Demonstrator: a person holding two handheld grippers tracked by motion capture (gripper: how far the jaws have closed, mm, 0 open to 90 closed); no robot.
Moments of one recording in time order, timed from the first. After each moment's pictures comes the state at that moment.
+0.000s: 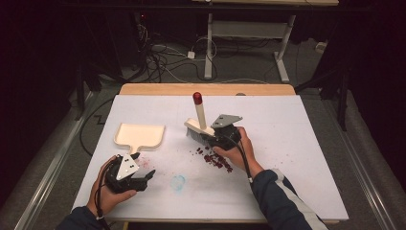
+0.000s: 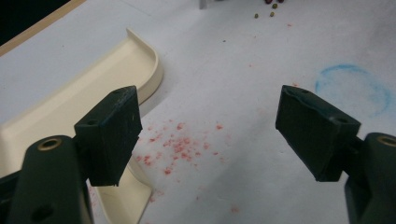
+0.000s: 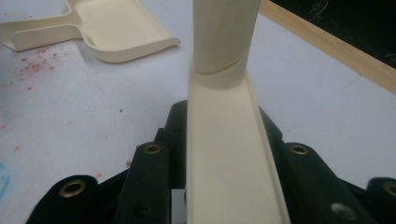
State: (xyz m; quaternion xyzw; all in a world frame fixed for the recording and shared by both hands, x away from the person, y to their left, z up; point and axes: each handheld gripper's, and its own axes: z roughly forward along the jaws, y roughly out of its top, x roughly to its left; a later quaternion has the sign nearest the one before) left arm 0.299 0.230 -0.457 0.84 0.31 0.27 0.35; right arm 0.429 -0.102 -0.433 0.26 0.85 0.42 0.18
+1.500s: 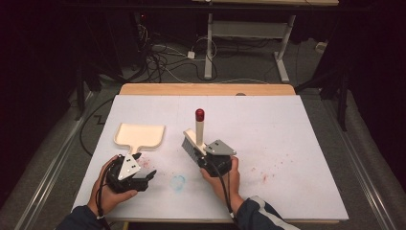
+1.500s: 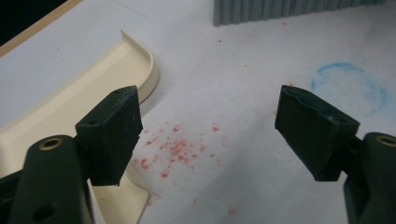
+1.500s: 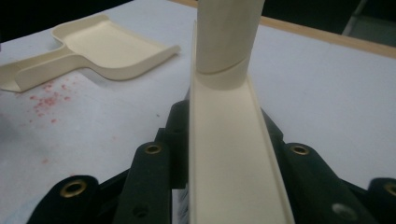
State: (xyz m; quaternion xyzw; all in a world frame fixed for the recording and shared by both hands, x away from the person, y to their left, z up) left arm 0.300 0.227 -0.456 0.85 0.31 0.26 0.34; right arm 0.352 -0.071 -0.459 0.38 0.77 0.45 0.26
